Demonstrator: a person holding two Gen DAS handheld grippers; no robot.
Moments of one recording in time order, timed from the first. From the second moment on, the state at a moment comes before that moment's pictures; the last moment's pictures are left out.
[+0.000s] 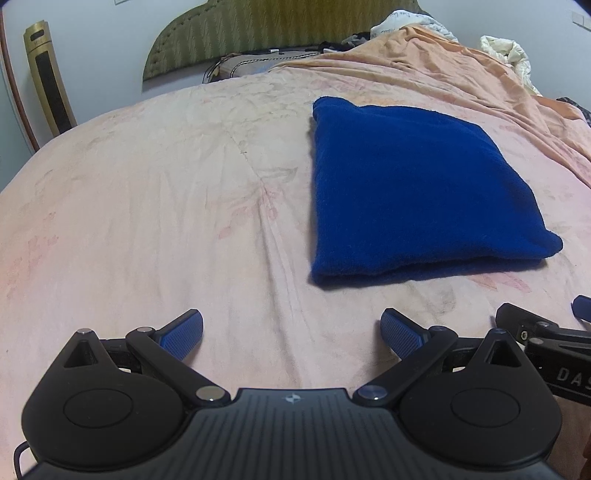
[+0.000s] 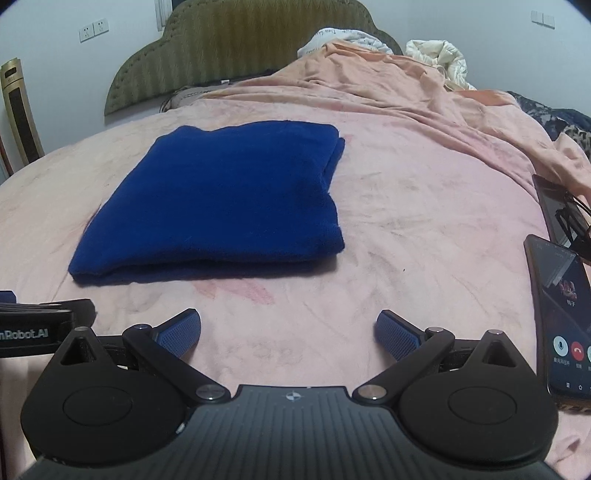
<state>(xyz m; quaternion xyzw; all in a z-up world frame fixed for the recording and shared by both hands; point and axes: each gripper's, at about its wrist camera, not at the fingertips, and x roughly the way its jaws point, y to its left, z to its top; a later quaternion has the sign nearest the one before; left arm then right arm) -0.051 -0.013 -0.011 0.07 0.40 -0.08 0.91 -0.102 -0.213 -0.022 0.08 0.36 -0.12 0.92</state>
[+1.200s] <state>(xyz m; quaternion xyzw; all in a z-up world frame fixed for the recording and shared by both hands) -0.050 -0.016 -0.008 0.08 0.40 -0.08 0.91 -0.118 -0.199 0.002 0.01 0.33 -0.09 0.94</state>
